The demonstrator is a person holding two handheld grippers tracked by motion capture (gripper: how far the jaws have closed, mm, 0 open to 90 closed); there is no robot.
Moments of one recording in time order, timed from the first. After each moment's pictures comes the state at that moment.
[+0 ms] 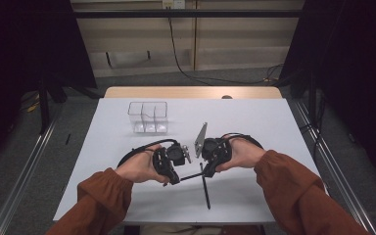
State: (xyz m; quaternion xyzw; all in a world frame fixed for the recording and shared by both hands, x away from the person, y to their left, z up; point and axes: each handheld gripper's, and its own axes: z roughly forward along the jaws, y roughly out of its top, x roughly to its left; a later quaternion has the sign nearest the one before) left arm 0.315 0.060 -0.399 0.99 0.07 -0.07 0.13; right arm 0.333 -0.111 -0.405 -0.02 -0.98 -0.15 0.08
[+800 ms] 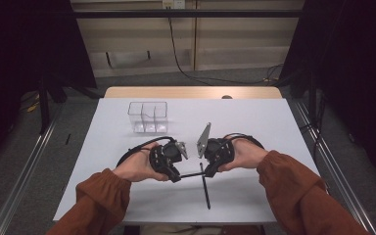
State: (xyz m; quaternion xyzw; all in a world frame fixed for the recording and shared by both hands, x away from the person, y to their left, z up) left arm 0.321 0.071 -0.401 0.98 0.08 -0.06 0.19; right arm 0.332 -0.118 -0.406 -0.02 -0.98 -0.17 0.08
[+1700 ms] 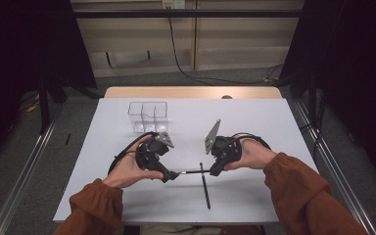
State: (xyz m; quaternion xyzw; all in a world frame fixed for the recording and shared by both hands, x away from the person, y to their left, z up) left arm 0.326 0.110 -0.401 0.94 0.19 0.01 0.29; right arm 0.331 -0.140 -0.403 -0.08 -0.98 -0.19 0.08
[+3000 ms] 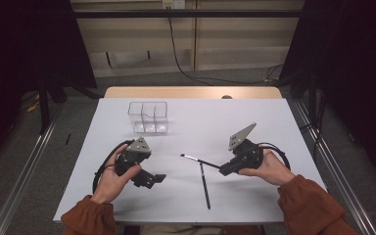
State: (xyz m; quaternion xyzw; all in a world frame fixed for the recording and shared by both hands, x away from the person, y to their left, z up) left arm 0.303 0.159 -0.412 0.89 0.25 0.05 0.37; right arm 0.308 -0.195 -0.419 -0.20 -0.92 -0.33 0.04
